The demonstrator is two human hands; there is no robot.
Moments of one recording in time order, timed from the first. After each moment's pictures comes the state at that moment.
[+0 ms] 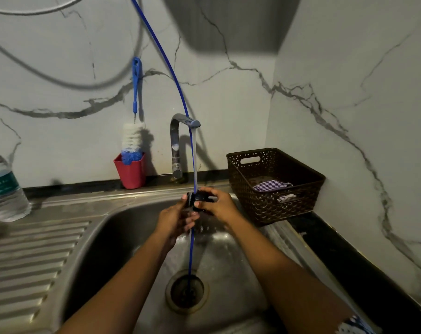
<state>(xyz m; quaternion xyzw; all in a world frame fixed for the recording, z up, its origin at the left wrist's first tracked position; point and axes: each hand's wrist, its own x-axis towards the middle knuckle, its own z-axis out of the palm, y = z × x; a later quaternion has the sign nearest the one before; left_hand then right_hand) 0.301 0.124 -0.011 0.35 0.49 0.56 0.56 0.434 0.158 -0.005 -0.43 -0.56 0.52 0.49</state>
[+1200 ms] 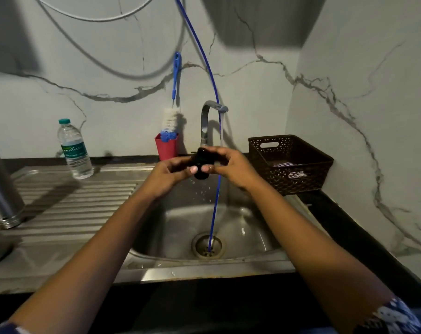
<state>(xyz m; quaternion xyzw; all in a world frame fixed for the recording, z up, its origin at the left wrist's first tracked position) 0.226 0.012 0.067 0.64 0.44 0.51 0.37 0.418 0.045 0.087 -0.35 -0.72 0.41 0.43</state>
